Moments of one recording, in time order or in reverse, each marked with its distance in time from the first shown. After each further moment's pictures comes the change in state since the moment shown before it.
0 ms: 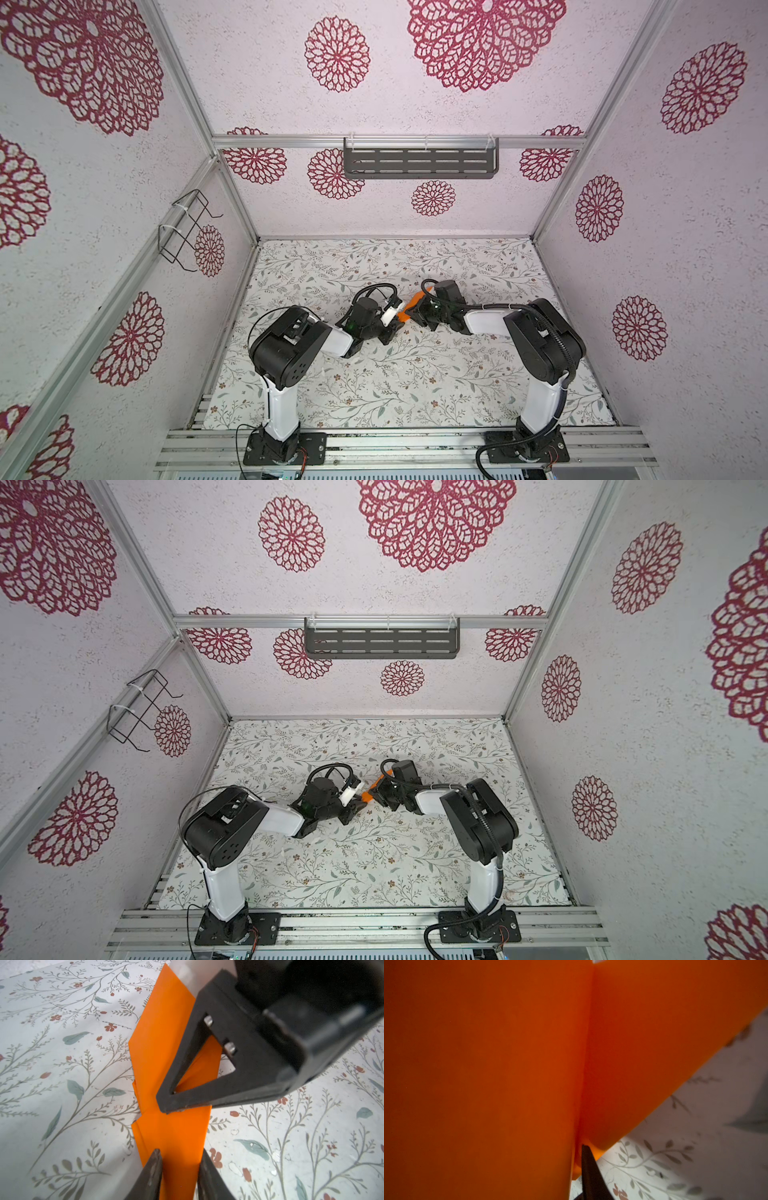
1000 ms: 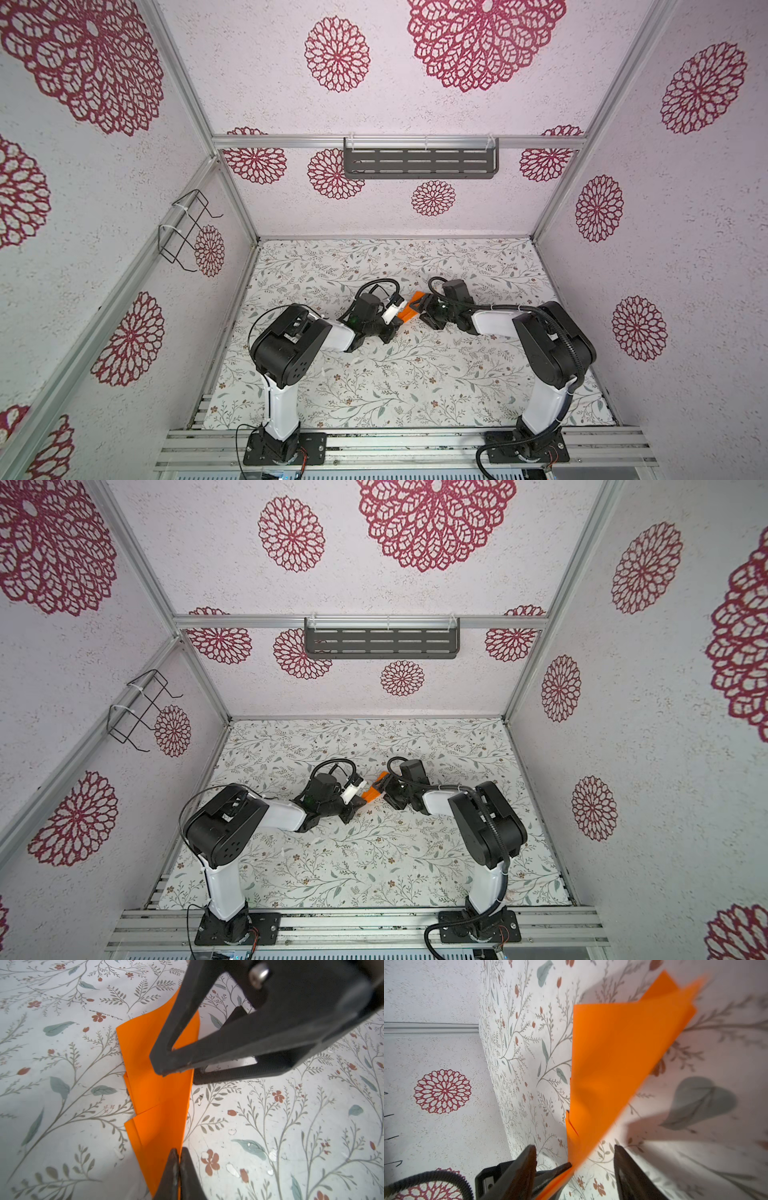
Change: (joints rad) left arm 0.011 0.016 0.079 -0.151 0.053 -0.006; right arm -0.060 -0.070 -0.055 -0.015 0.027 -0.119
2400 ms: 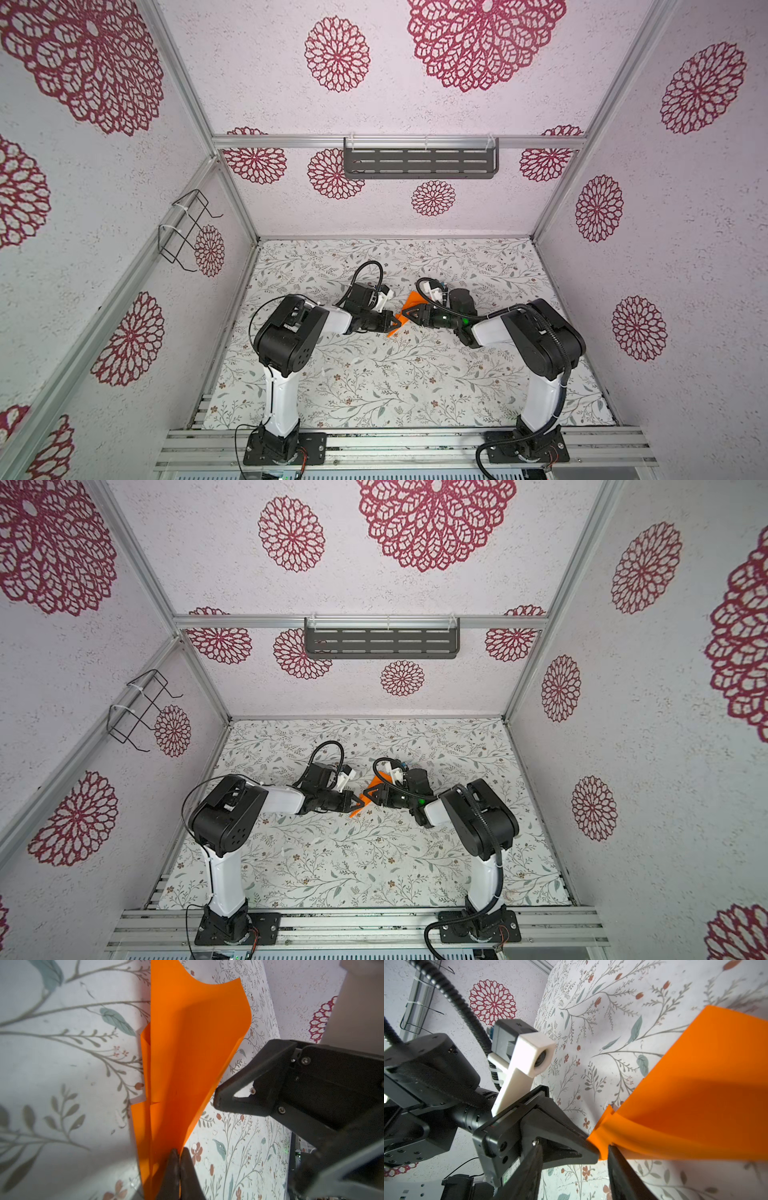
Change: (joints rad) left arm 0.107 0.083 0.145 -0.259 0.285 -0.538; right arm 0.004 0.102 -0.127 0.508 -0.296 -0.360
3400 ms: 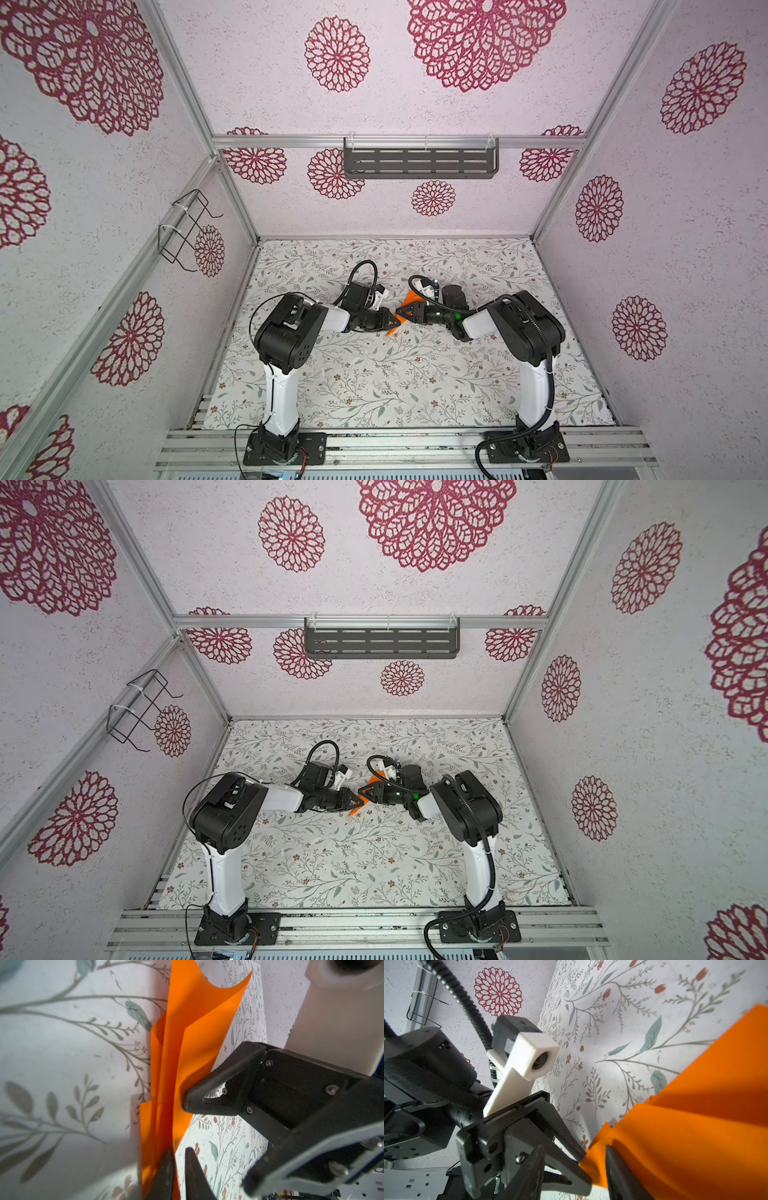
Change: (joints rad) left arm 0.028 0.022 0.014 -0.009 0.033 -0.092; right arm 0.000 0.153 0.122 0.031 -0.092 -0.001
